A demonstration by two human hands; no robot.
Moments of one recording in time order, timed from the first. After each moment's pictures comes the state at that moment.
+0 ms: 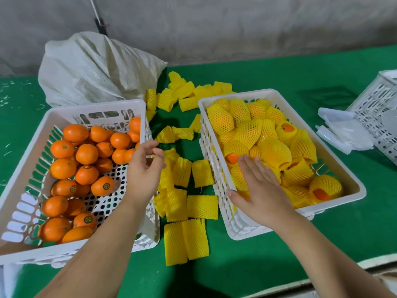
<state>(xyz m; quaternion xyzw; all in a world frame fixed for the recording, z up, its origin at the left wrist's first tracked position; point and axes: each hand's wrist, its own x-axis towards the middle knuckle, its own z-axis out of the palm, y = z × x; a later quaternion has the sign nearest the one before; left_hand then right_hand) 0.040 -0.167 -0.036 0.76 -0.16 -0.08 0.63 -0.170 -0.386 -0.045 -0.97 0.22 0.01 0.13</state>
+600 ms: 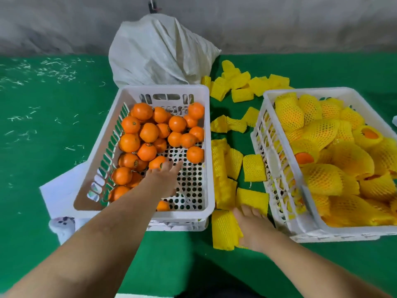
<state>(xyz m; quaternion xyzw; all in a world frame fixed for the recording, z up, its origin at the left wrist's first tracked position) 0.129 -0.049 -0.104 0.91 -0.28 -0.29 -0.13 -0.104 -0.250 -0.140 -0.93 0.12 0.33 0.11</state>
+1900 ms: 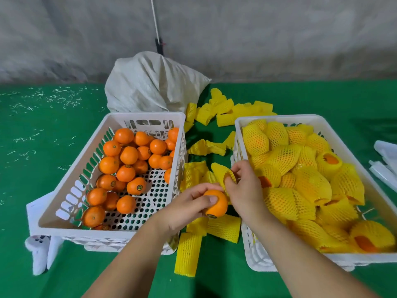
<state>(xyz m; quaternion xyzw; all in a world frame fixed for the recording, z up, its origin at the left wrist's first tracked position) -0.002 -0.165 -0.030 0.62 -0.19 -0.43 0.63 -0.059 -0.338 -0.035 -0.84 0.22 -0.22 0.45</state>
